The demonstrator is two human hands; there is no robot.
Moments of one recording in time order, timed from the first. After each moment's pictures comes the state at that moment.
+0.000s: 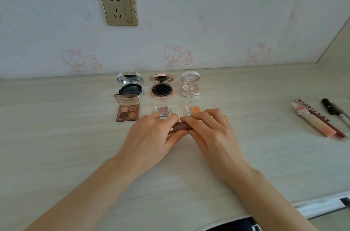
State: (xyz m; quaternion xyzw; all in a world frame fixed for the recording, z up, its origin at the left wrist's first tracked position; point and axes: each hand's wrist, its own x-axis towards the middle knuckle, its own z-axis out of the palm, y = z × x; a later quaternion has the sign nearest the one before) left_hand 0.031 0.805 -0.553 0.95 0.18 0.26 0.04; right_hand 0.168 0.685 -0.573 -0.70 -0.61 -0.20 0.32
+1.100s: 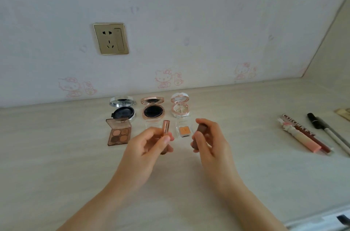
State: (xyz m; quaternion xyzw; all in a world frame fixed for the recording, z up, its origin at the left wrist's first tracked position) left_hand 0.040 0.786 -0.539 0.73 0.23 0.32 0.55; right_hand 0.170 0.679 -0.551 -0.66 -0.38 0.13 0.64
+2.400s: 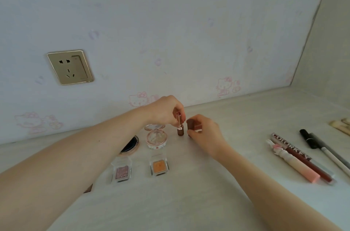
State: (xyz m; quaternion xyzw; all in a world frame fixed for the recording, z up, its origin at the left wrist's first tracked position) left_hand 0.261 0.889 -0.477 0.97 0.11 0.01 0.22; right_hand 0.337 0.744 -0.554 -0.77 -0.39 0.11 0.49
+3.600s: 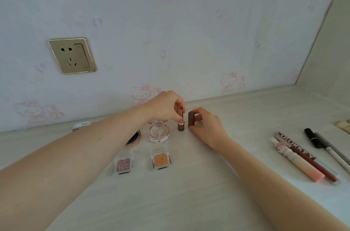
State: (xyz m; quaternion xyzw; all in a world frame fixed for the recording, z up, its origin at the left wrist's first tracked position) left_hand 0.257 0.894 -0.489 0.97 0.14 0.05 0.21; right_hand 0.352 0.756 -0.563 -0.81 -0.41 0.08 0.41
